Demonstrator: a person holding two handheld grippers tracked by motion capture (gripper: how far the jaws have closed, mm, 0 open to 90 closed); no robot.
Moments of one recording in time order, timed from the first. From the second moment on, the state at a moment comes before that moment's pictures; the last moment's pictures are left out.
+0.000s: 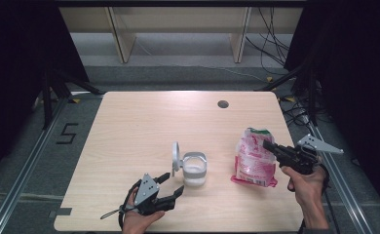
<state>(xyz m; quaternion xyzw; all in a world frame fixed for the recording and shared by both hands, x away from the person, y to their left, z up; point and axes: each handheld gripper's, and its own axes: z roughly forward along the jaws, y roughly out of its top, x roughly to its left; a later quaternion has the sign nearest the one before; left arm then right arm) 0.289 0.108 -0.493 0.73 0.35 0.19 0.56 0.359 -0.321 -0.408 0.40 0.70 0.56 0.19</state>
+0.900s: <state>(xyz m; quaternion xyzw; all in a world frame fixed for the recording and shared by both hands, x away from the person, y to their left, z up) 0.289 0.107 -0.495 0.73 0.35 0.19 0.56 0.368 -0.320 -0.424 0.43 0.71 0.50 0.23</state>
